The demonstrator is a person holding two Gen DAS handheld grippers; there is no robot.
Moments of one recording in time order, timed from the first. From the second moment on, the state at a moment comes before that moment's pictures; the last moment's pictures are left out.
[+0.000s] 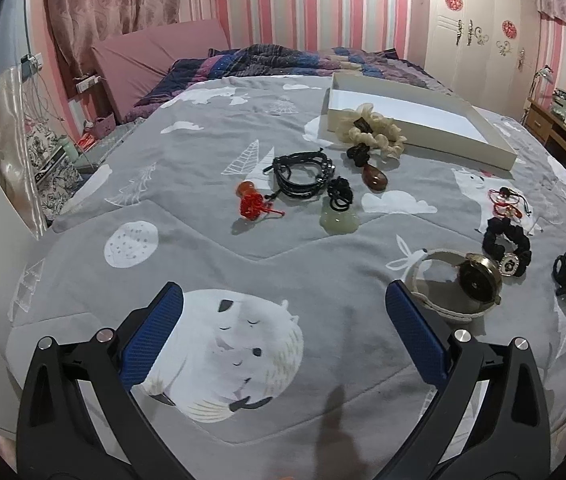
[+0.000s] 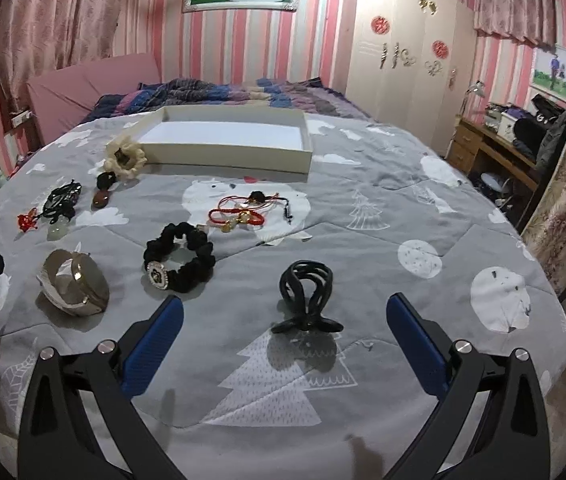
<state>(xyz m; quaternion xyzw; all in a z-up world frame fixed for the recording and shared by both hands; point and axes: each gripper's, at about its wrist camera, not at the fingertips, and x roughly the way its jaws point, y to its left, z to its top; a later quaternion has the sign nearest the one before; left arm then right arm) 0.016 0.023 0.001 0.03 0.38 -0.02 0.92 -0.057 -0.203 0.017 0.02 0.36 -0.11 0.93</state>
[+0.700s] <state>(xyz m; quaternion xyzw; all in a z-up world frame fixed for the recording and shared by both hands) 0.045 0.033 0.008 0.03 0.39 -0.03 0.92 -0.021 -0.214 0.017 0.07 0.41 -0.05 0.91</state>
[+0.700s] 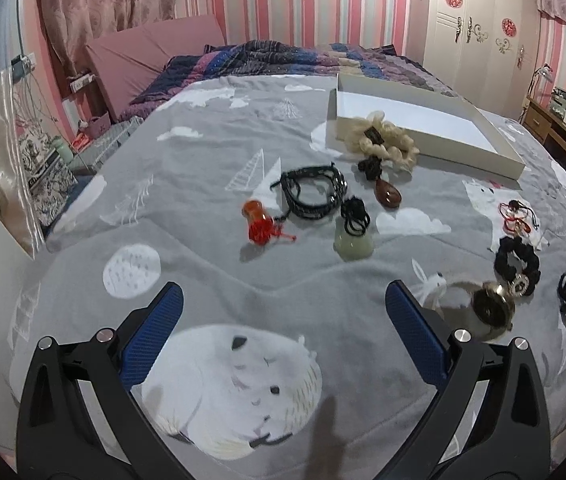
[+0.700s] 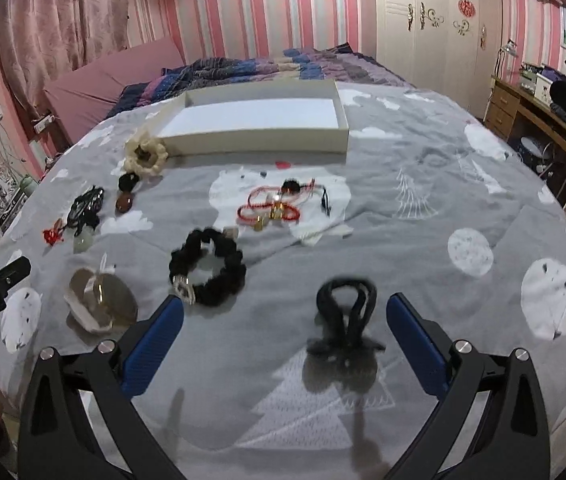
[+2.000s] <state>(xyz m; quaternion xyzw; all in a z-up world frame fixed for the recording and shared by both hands) 0.146 0.057 -0.033 0.02 0.45 -0.01 0.89 0.124 -0.212 0.002 0.04 0.46 -0.04 0.89</state>
